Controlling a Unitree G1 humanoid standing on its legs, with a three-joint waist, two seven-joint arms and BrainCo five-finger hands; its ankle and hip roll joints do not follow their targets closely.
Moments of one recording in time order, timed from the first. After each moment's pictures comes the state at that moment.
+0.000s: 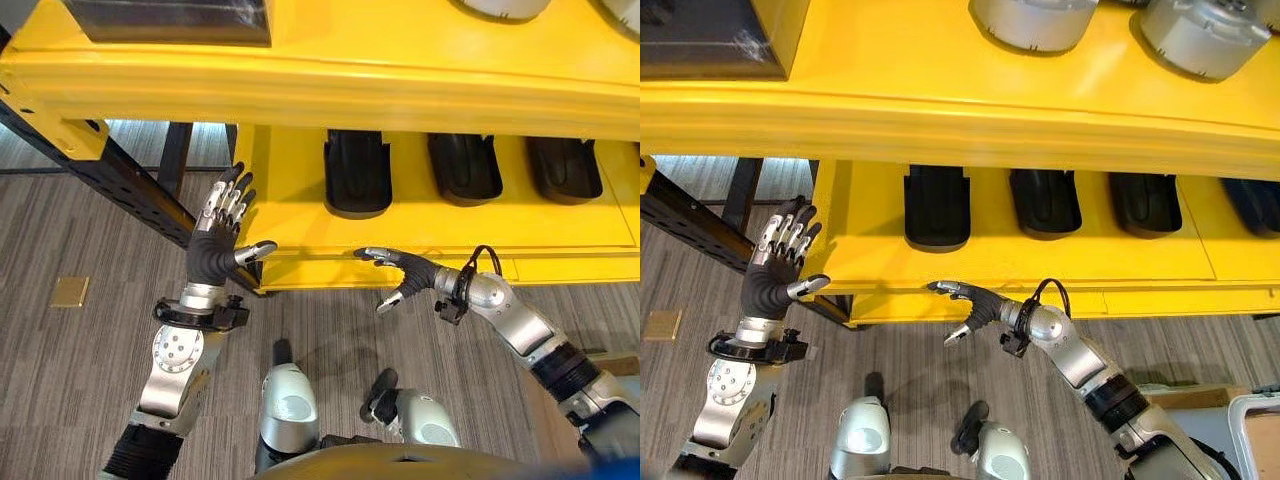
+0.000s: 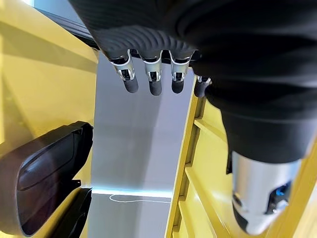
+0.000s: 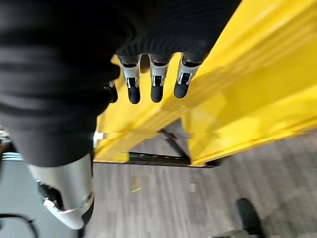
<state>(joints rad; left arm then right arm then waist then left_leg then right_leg) 0.08 0.52 -0.12 -0.17 -0.48 -0.50 0.01 -0.37 -0.57 0.53 0.15 0.07 -0.03 0.45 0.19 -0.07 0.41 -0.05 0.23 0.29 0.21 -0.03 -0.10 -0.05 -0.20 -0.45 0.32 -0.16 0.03</state>
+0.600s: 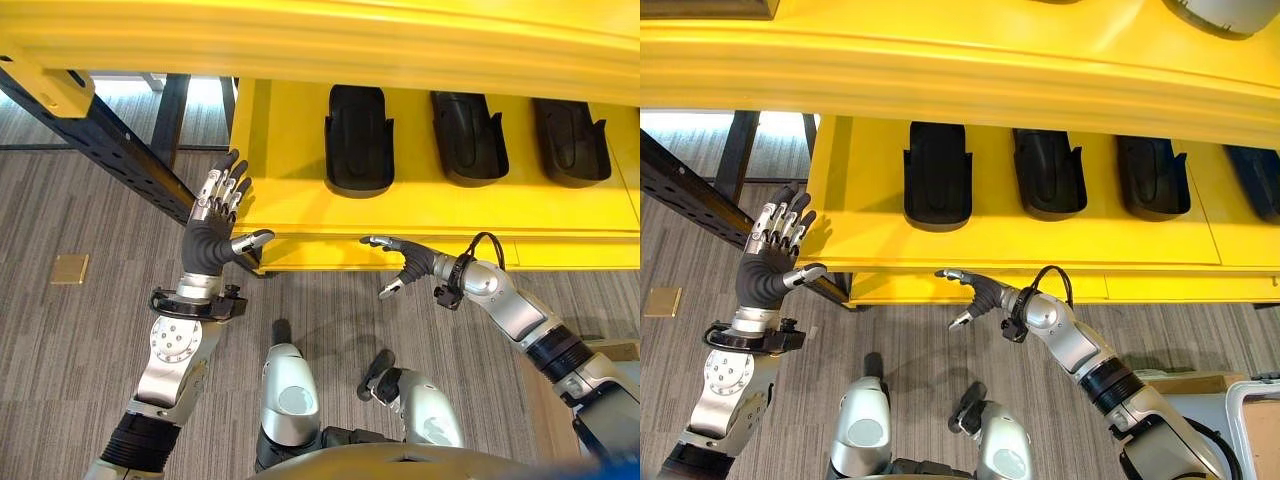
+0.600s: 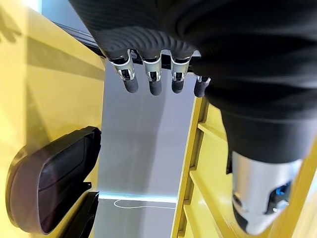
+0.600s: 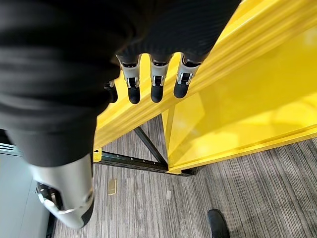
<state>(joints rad) 0.05 0.53 -0.12 -0.17 -0.48 -0.49 0.05 -0.44 -0.57 0.56 0.19 -0.06 -0.03 0.38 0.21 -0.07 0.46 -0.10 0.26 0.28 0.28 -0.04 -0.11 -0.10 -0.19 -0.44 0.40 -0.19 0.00</state>
